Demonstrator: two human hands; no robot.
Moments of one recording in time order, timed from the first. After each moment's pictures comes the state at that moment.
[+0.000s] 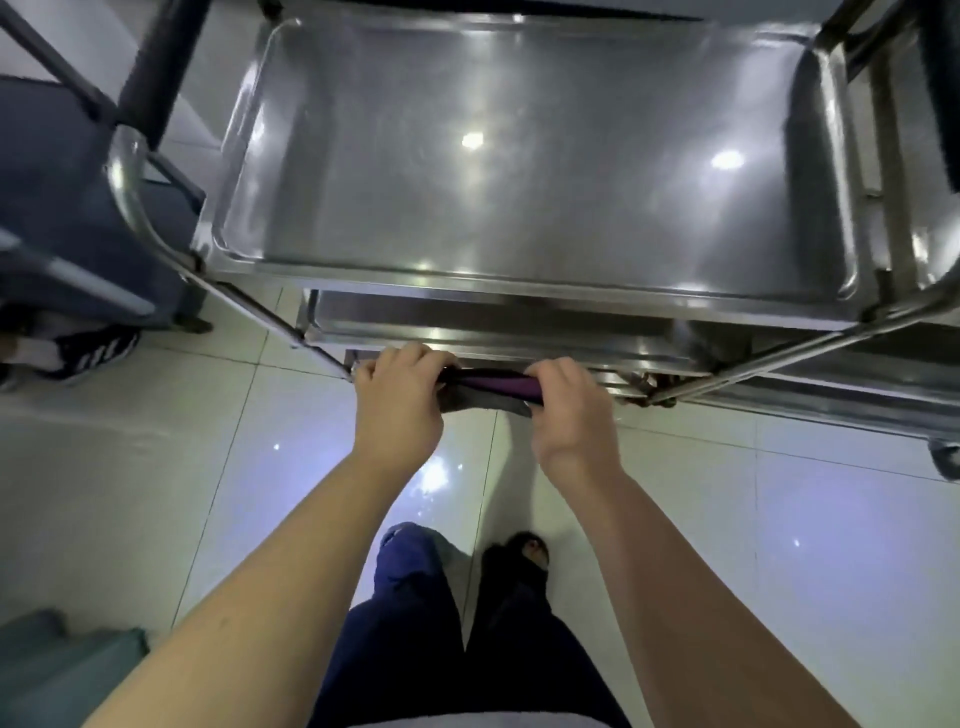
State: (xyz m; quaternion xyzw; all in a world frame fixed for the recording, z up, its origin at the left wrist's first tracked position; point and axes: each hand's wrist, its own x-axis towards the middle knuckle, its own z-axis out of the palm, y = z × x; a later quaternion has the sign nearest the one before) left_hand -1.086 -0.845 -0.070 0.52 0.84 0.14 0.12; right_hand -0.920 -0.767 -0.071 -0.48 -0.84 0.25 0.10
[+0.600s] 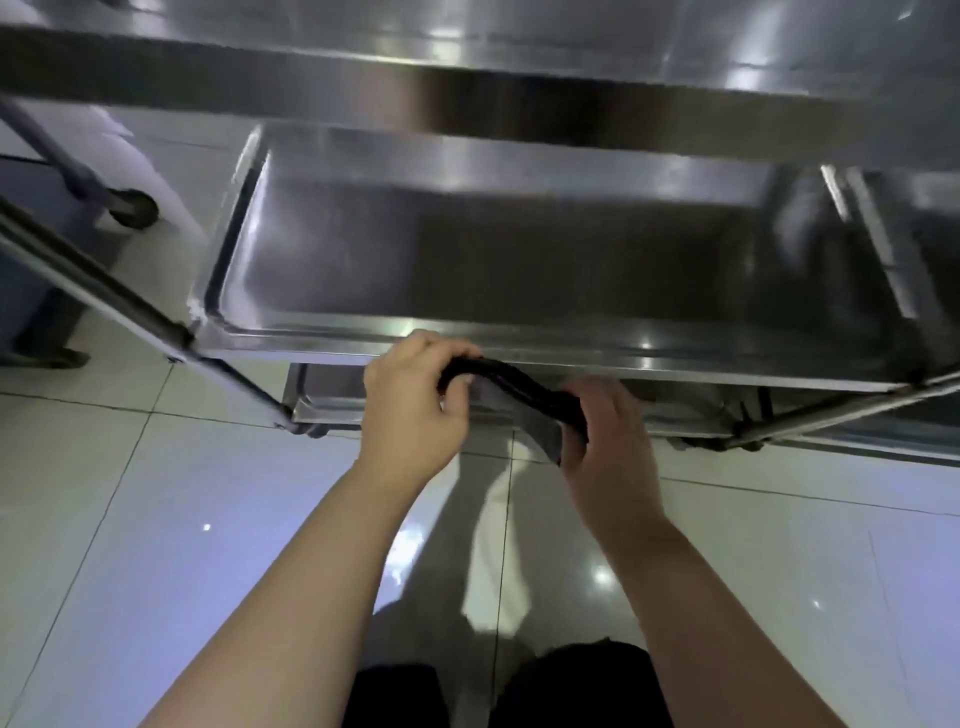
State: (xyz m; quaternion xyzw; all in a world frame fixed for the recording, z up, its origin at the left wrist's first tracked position) left_hand -1.172 -0.795 -0.380 0.51 0.75 0.38 0.14; right_hand -0.995 -0.752 -0.386 -0.49 -0.81 0.21 0.26
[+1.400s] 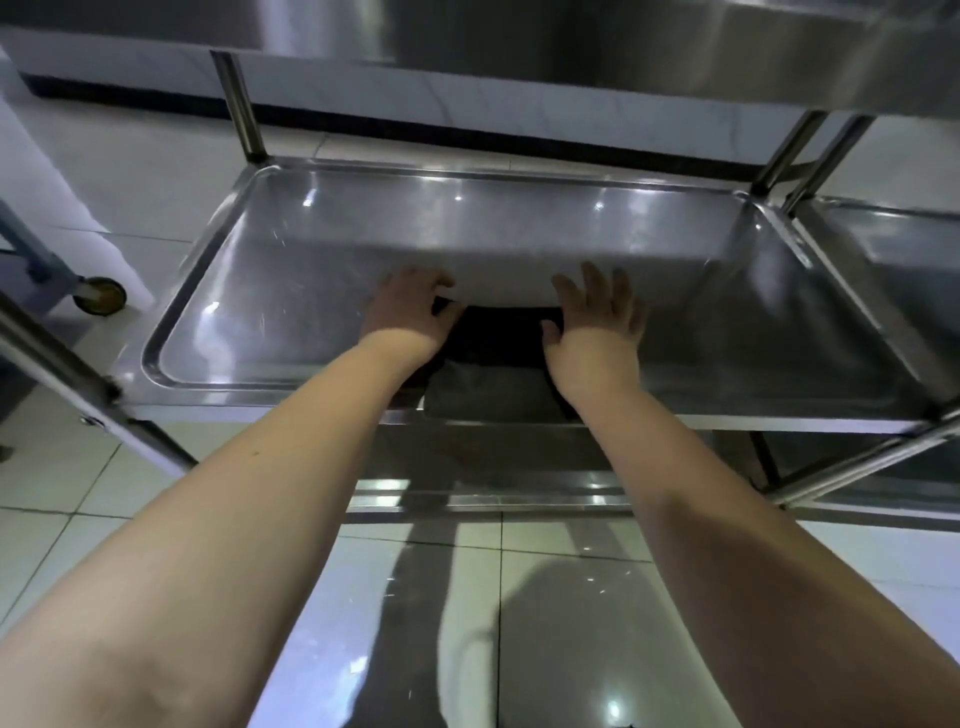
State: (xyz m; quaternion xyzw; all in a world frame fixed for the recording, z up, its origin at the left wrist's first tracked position) left_hand -1.243 -0.640 -0.440 0.53 0.81 0.25 0.10; right_hand -1.047 -0.602 -0.429 -0.56 -0.82 0.00 0.10
